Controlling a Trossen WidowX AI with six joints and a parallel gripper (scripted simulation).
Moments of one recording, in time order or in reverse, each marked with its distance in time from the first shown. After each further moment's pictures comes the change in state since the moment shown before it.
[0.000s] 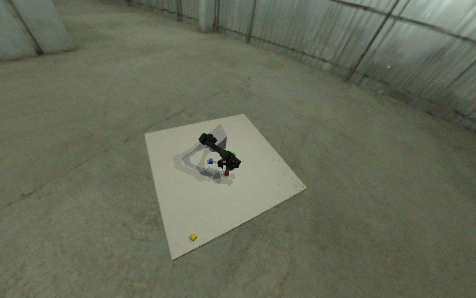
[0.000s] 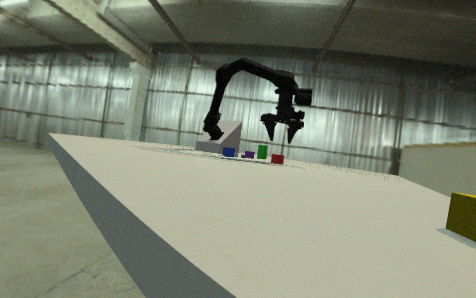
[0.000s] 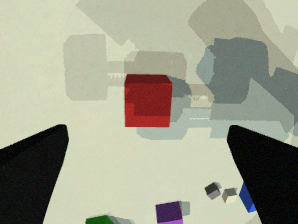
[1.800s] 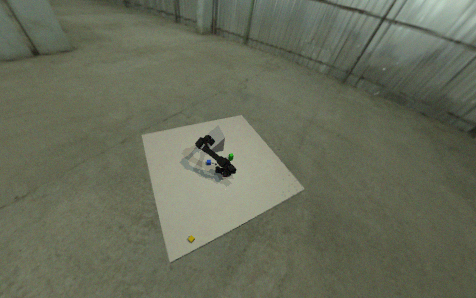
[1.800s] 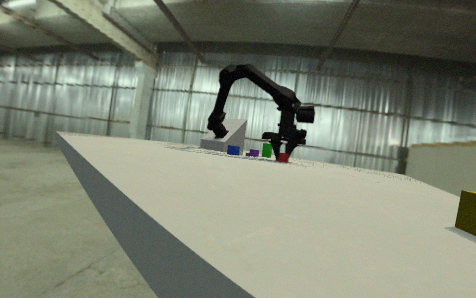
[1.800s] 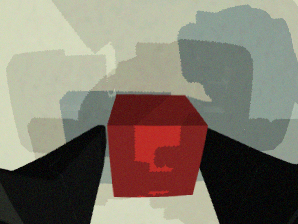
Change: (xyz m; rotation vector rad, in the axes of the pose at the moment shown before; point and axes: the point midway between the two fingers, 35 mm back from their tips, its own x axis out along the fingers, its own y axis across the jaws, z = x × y) arm 0.079 -0.003 -0.004 -0.003 0.004 -0.010
